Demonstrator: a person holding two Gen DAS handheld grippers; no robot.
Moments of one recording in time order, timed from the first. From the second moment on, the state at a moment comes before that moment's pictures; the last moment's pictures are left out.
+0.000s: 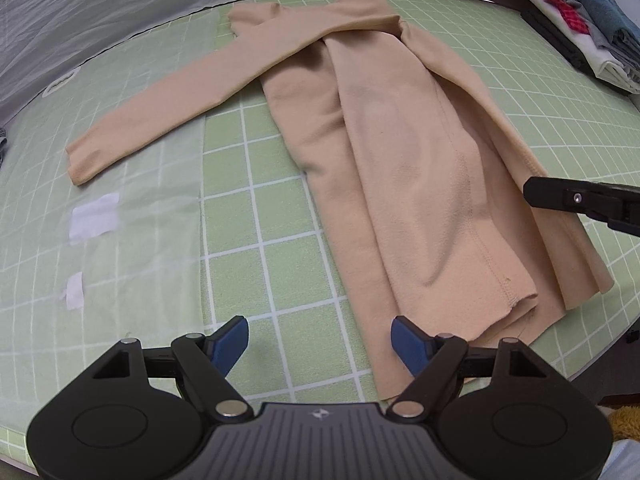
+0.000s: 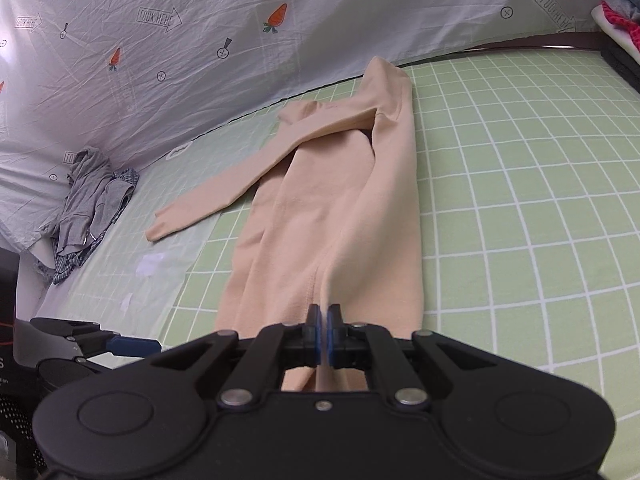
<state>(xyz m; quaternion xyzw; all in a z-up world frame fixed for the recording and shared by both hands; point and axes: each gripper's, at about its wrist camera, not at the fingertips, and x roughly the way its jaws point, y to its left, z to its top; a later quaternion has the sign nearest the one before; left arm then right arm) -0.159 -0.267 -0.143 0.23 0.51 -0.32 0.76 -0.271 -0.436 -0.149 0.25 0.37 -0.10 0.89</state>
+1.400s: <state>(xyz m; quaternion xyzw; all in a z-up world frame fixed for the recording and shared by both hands) -0.140 -0.223 -0.138 0.18 0.53 -0.28 0.78 -0.281 -0.465 -0.163 0.39 0.34 -0.22 0.83</state>
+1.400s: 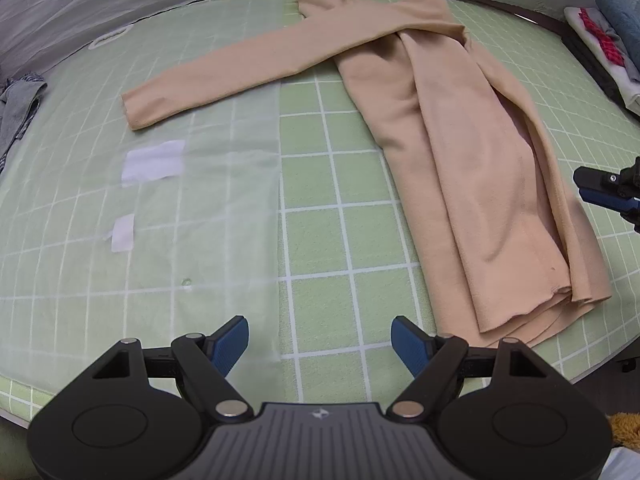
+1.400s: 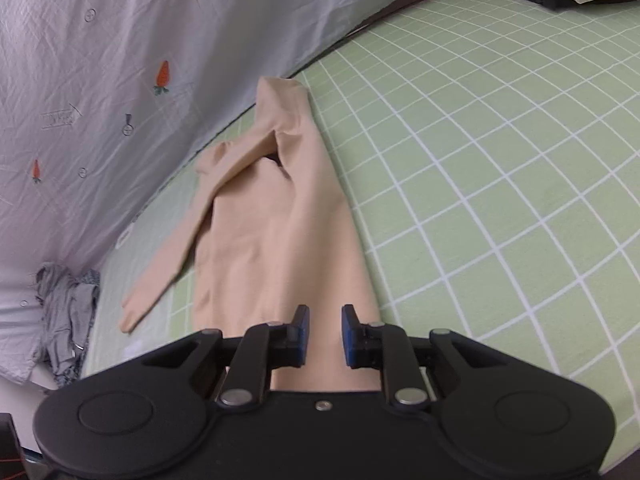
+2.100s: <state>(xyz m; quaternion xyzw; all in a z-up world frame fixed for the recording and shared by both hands) -0.044 -0.200 -0.122 0.08 0.52 -0.17 0.83 -0.211 -0.476 -0.131 0.20 0.37 -0.16 0.89</state>
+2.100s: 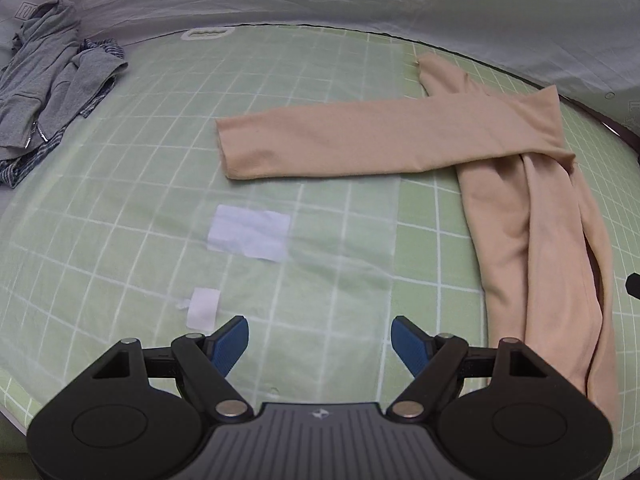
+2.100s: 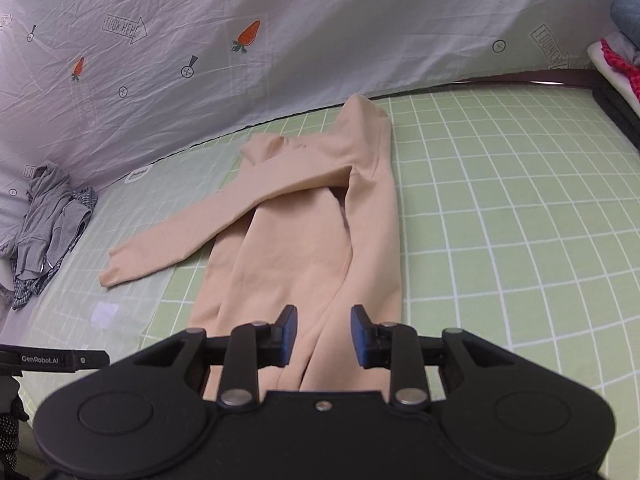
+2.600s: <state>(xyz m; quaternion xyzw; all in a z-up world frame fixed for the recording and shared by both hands) 0.080 -0.188 -0.144 0.02 0.52 -0.07 0.85 -0.055 -0.570 -0.125 0.13 0.36 -0.16 0.91</state>
